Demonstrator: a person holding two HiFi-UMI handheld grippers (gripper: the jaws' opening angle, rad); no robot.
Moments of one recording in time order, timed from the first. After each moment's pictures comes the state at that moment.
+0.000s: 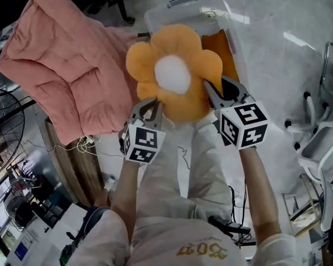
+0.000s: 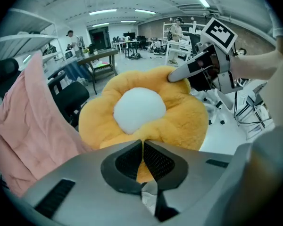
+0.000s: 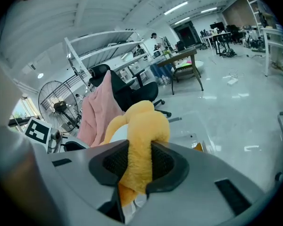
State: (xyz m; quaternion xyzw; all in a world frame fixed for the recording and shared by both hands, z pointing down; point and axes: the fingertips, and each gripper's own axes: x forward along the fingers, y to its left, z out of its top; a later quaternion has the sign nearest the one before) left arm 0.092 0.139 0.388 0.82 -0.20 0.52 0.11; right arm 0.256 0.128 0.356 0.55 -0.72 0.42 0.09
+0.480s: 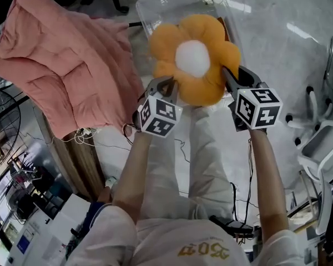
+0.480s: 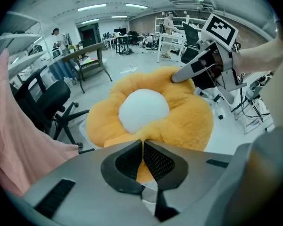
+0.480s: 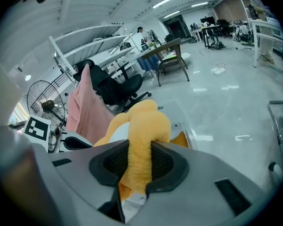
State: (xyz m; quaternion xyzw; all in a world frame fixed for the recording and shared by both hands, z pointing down) left arm 0.170 0.148 0.475 0.82 -0.16 0.54 0.10; right arm 0.332 0.161 0.448 0.57 -0.67 0.47 0.11
